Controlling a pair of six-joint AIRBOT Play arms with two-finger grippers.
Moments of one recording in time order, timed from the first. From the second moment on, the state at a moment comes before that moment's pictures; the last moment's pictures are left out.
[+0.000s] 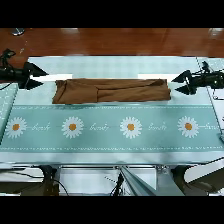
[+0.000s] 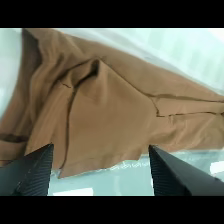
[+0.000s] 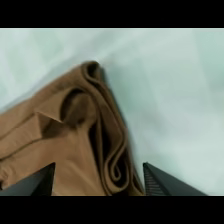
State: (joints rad) left arm 0.41 -1.54 1.35 0.76 -1.27 -1.34; right arm -0.42 -1.83 1.45 -0.77 1.24 1.40
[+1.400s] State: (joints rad) left arm -0.66 -1.71 1.31 0.46 -0.73 -1.25; right arm -0.27 -0.77 0.85 -0.91 1.32 1.31
